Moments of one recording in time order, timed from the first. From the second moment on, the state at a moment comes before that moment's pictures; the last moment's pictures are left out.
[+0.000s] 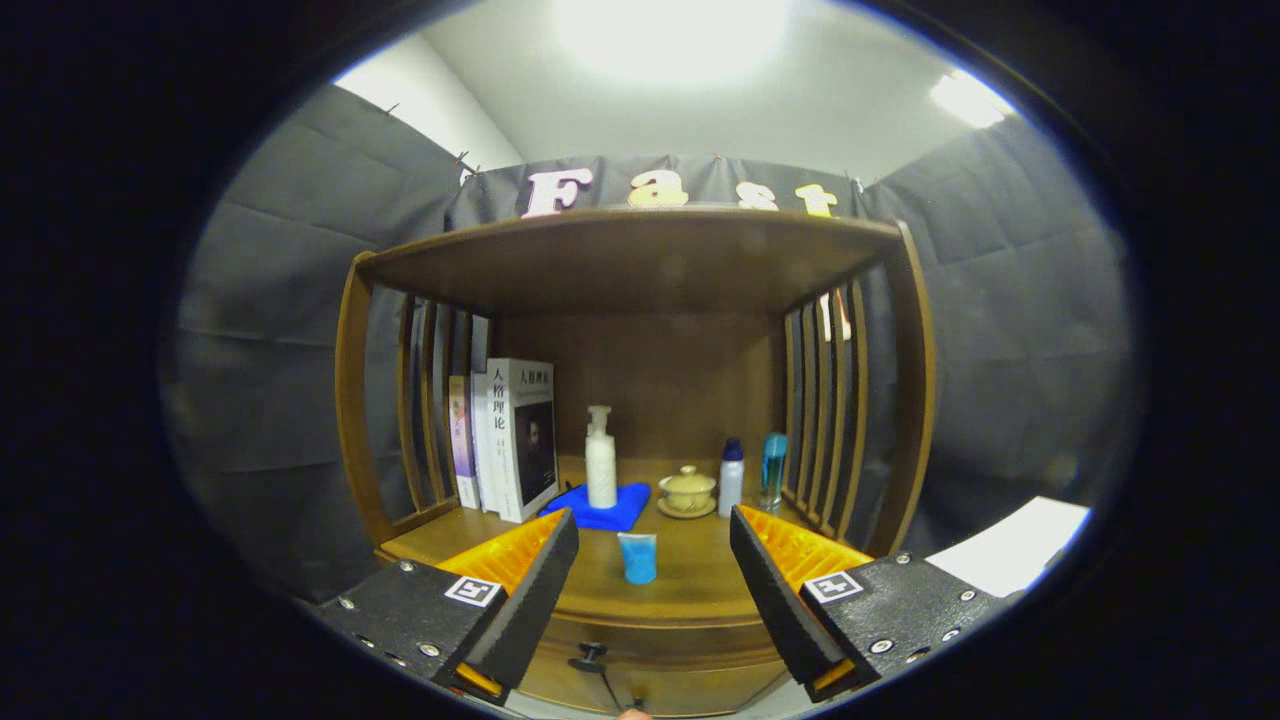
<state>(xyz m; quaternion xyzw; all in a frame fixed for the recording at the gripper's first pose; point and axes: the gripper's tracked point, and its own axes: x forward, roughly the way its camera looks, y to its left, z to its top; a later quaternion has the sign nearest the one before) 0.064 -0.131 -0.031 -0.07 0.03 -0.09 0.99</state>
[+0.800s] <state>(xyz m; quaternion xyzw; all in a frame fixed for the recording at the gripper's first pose) 0.034 -0.072 0.002 -0.08 0.01 -0.08 0.99</state>
